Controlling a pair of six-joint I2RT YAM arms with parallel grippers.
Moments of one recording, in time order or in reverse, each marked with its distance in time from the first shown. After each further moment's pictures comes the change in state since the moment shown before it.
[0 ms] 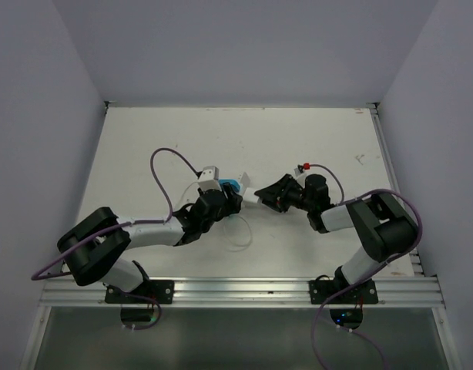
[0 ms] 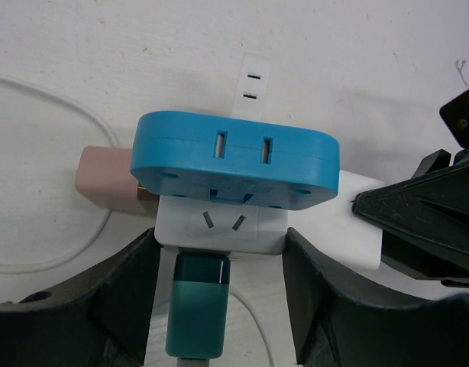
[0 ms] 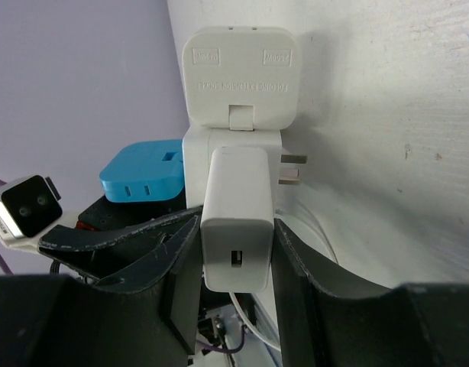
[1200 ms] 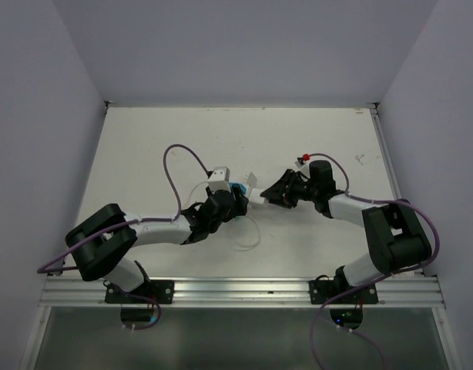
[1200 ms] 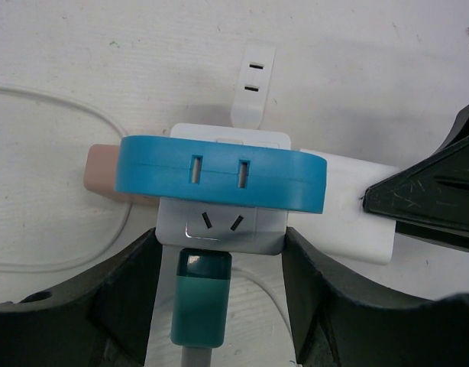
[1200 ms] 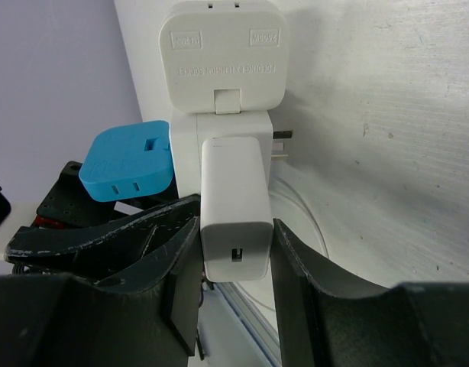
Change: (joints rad) left arm -0.059 0.055 0.081 -0.058 -0.024 0.039; right arm -0.102 -0.133 0.176 -0.590 -0.141 -0.322
